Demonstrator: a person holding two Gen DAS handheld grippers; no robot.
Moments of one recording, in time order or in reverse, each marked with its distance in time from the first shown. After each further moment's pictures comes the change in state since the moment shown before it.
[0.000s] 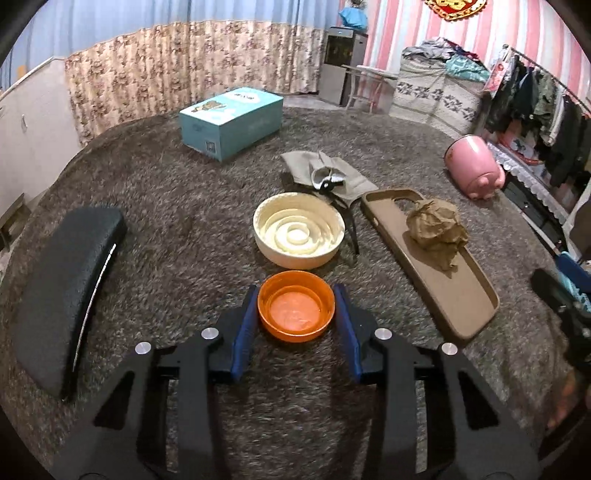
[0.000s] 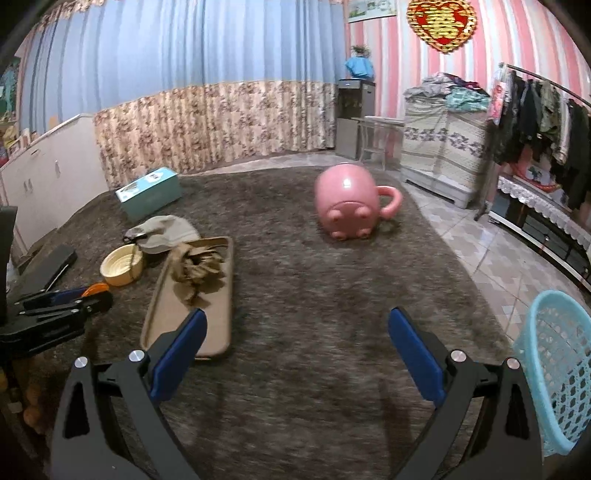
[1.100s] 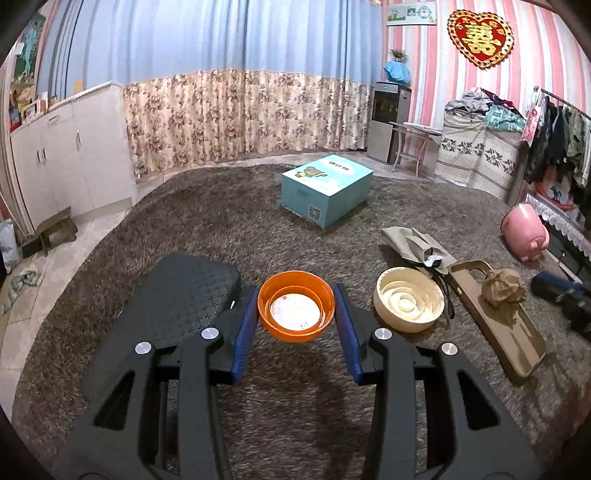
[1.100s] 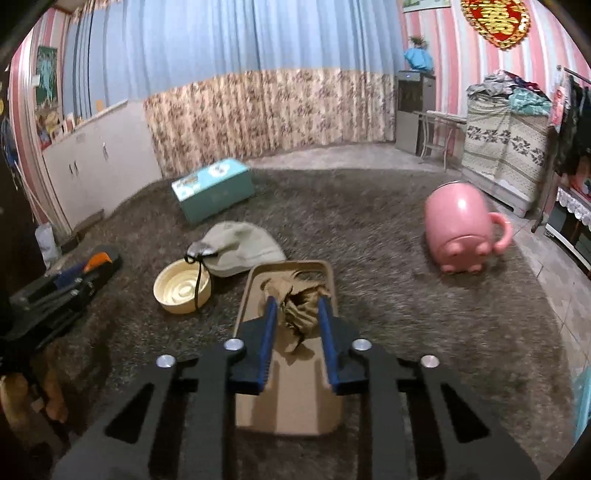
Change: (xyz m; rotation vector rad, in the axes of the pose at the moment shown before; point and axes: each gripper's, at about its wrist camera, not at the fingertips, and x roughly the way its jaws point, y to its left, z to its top) left arm -0.022 0.057 0.005 -0.071 -0.233 0.189; right arm 0.028 0.041 0.033 -0.041 0.024 0.189
